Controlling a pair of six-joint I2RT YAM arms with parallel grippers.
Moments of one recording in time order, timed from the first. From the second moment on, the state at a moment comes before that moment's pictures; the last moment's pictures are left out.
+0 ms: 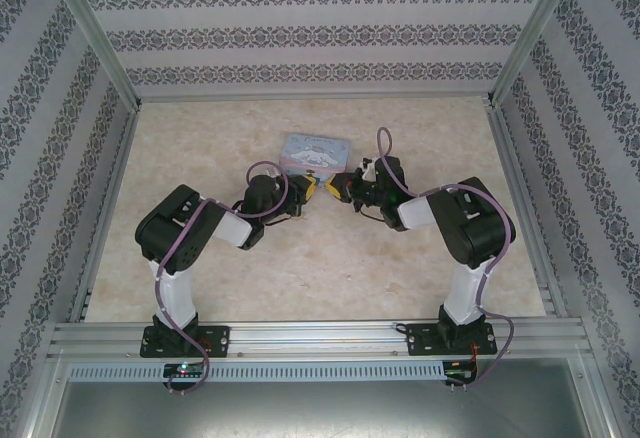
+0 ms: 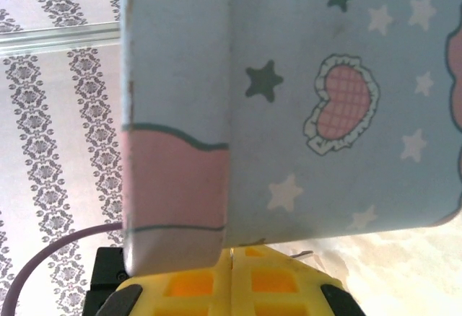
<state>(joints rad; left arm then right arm) -0.51 1.92 0.70 0.98 0.25 -1.71 0.39 1.89 0.76 0.74 -0.65 1.41</state>
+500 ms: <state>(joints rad) -0.51 1.92 0.70 0.99 0.26 -1.73 0.37 1.90 0.76 0.77 -0.69 1.40</state>
